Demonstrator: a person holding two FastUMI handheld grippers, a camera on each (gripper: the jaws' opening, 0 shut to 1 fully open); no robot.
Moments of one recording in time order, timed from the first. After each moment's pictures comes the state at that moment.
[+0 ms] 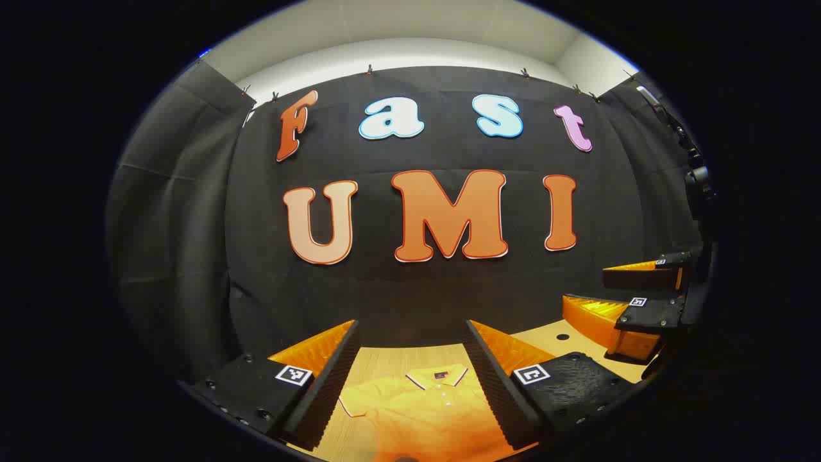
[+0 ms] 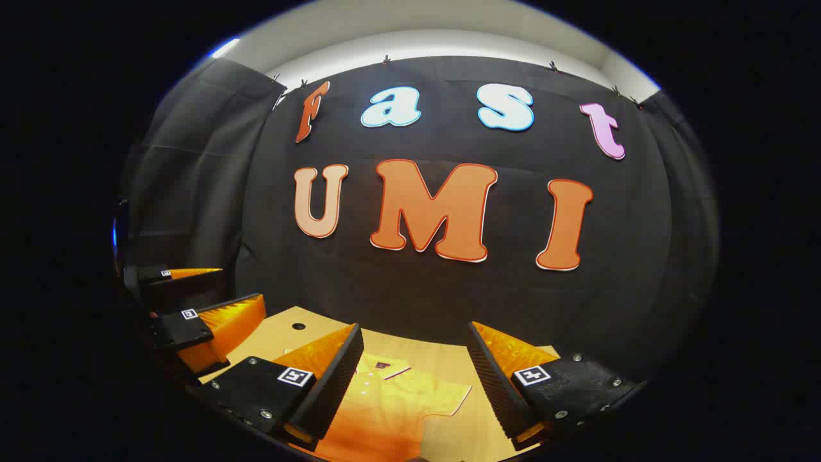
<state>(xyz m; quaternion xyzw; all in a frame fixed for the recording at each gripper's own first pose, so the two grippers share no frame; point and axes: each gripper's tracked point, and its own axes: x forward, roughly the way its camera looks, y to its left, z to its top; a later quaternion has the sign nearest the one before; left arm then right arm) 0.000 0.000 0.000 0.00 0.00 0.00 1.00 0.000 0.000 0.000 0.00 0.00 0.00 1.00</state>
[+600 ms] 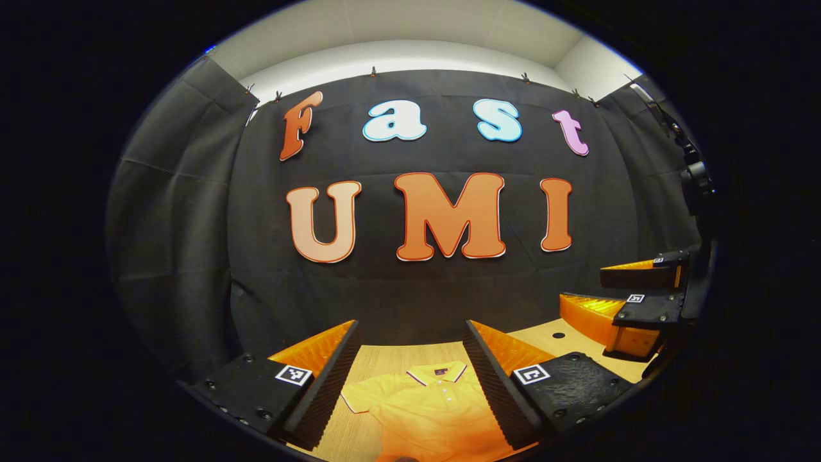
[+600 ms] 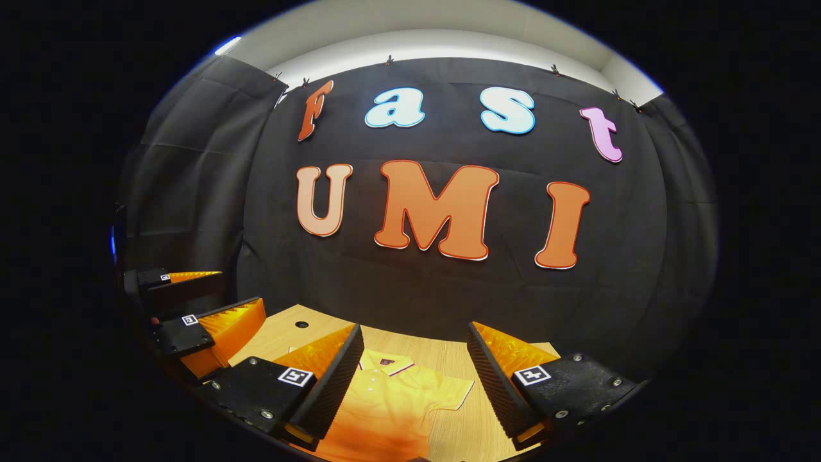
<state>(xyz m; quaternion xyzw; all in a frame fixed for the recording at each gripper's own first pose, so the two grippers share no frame) -0.022 0.020 -0.003 0.00 0.00 -0.01 1.00 -0.020 0.018 0.001 -0.02 0.00 -0.02 1.00</state>
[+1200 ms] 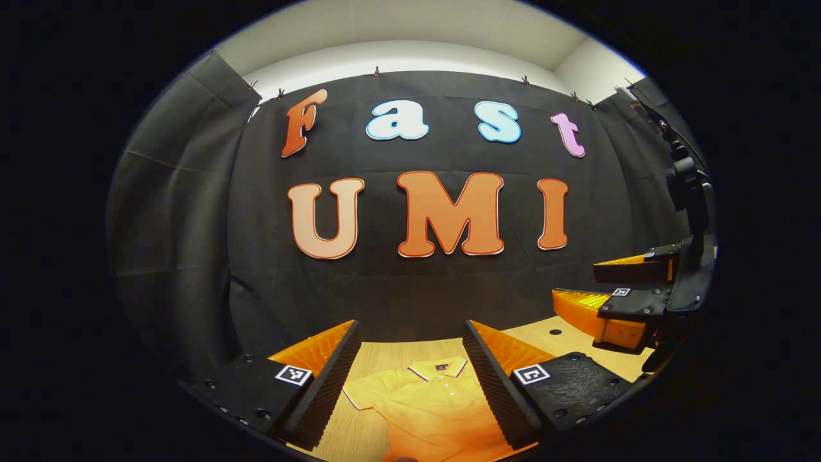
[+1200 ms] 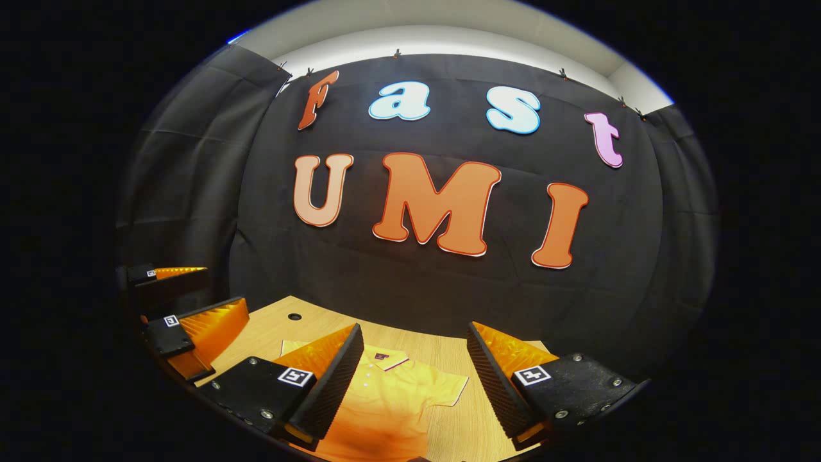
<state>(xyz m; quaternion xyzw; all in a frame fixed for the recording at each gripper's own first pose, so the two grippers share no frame) -0.034 0.033 -0.011 0.00 -0.01 -0.01 1.00 -0.013 0.025 -0.010 -0.04 0.02 -0.03 1.00</state>
